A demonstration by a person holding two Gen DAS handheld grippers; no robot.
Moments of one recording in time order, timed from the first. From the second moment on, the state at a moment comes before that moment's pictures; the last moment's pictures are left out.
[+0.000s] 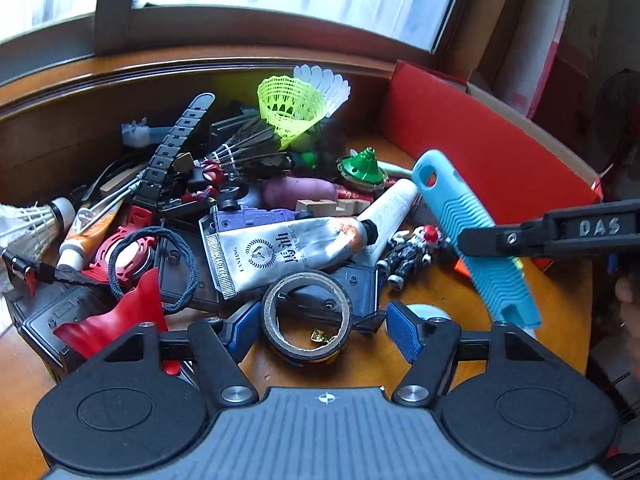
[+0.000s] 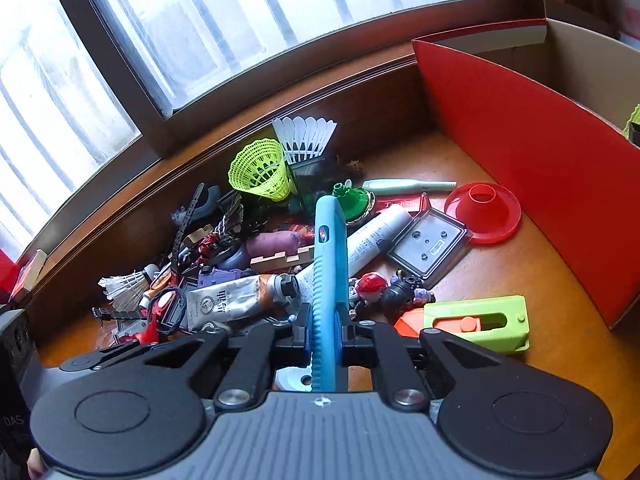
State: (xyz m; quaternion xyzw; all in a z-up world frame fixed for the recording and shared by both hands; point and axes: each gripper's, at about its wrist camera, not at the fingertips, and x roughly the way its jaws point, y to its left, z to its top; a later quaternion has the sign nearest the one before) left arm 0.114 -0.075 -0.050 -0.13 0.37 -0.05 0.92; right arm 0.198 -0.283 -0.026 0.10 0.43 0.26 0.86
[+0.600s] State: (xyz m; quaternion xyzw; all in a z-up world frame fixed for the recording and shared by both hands) left arm 0.113 -0.070 -0.045 -0.14 0.36 -0.04 0.92; right arm 0.196 -0.279 -0.027 0.09 0.43 0.26 0.86
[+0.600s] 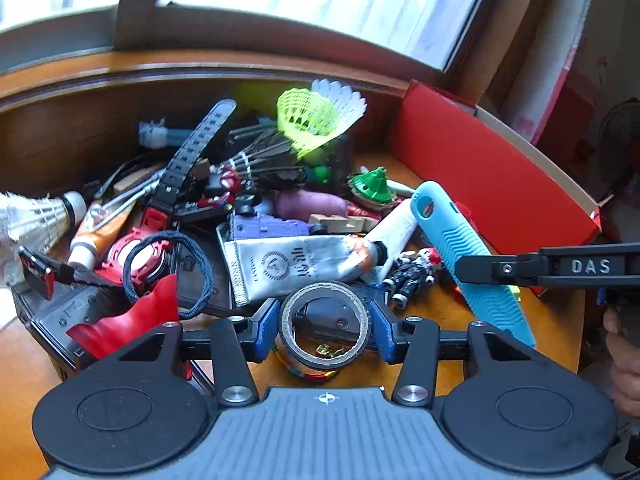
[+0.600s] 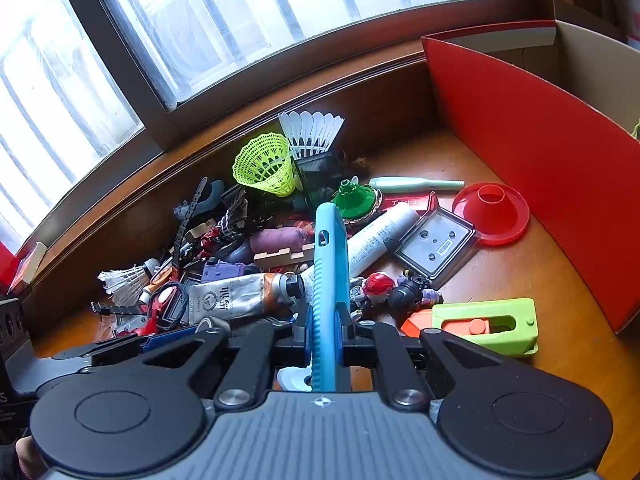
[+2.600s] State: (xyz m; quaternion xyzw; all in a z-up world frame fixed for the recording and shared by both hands) left arm 0.212 -0.255 0.076 -0.03 0.24 -0.06 0.97; right arm 0.253 -0.458 0.057 0.11 0.28 0.29 0.91
